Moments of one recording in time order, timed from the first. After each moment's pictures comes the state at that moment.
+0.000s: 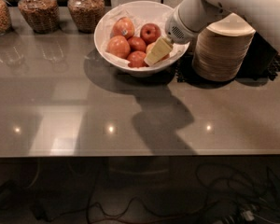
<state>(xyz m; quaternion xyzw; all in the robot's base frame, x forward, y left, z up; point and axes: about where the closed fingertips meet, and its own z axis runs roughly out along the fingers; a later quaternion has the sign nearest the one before) 0.679 -0.076 0.912 -0.47 0.82 0.06 0.33</state>
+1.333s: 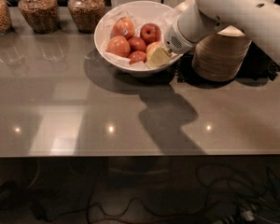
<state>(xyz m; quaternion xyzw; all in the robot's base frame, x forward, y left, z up) 0.677 -0.074 0.884 -0.45 0.83 0.08 0.32</state>
